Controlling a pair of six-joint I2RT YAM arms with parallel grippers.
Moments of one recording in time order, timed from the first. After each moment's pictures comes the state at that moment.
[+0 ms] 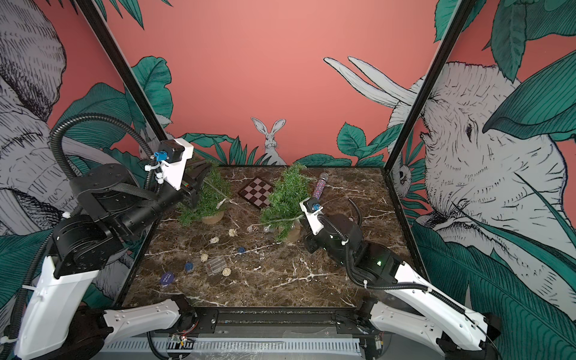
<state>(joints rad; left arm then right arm) -0.82 1.08 1.82 -0.82 -0.30 0.27 0.96 0.90 1.12 -0.57 0.24 0.04</state>
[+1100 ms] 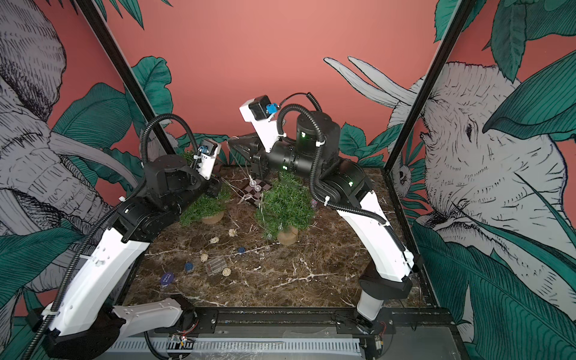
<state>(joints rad) -0.64 1.17 1.58 -0.69 -0.27 0.21 0.88 1.75 2.50 -0.71 -0.38 0.04</state>
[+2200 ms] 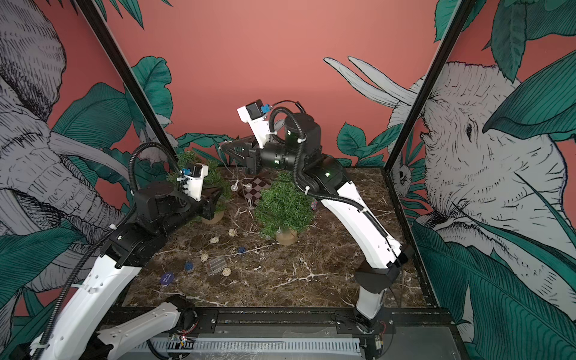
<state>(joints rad) -0.54 0.95 1.27 -0.63 0.01 -0.08 0.81 1.69 2.28 -0.52 -0.58 0.25</state>
